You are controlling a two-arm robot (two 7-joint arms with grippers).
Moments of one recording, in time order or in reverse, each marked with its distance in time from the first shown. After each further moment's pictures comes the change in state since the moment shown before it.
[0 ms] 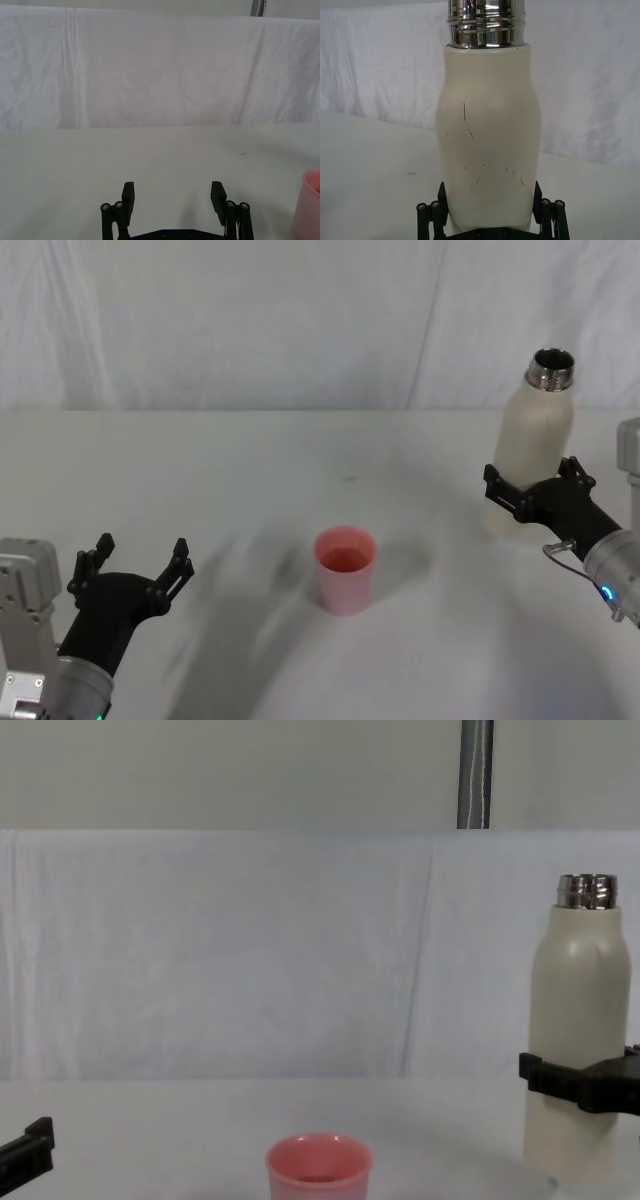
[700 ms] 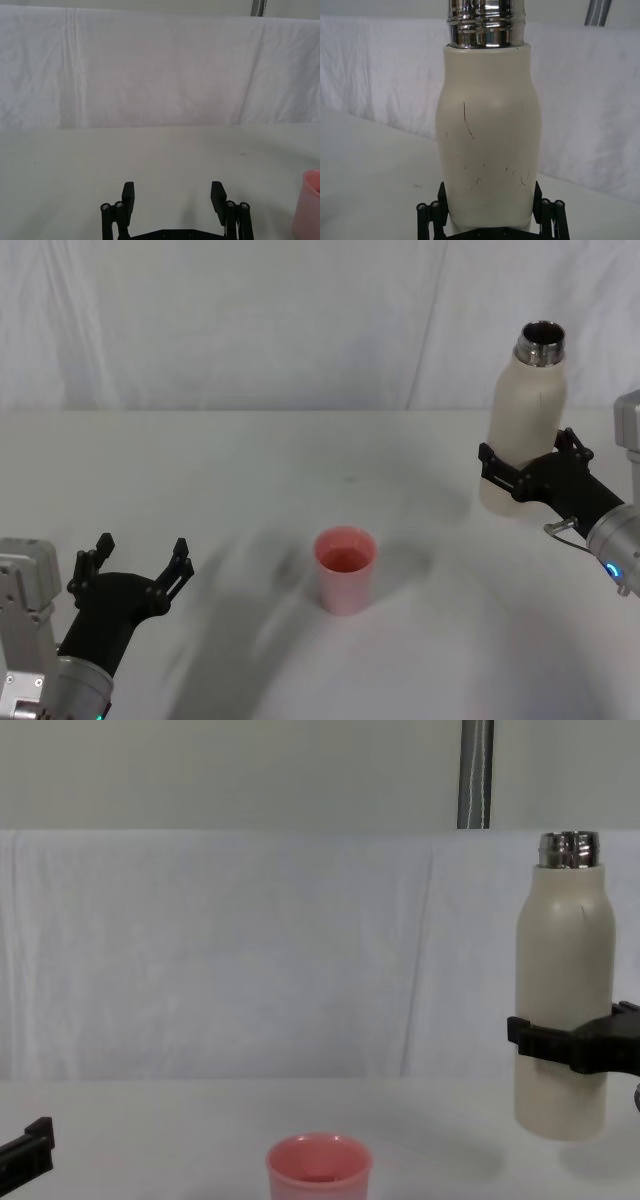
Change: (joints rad) left arm 0.000 0.000 0.000 0.000 0.000 0.000 0.000; right arm 0.038 0.016 -0.002 -0.023 -0.041 0.001 0.056
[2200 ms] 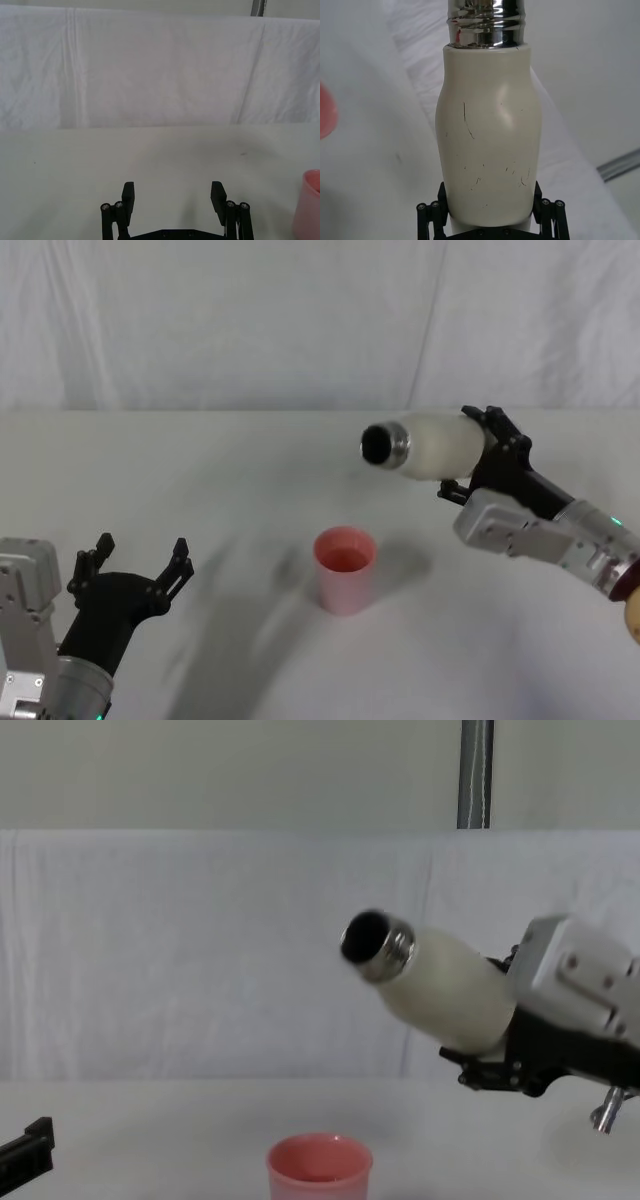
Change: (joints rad) left arm 0.000 0.000 0.000 0.000 0.000 0.000 0.000; right arm 0.109 0.150 -0.293 0.028 -0.737 -0.285 -0.218
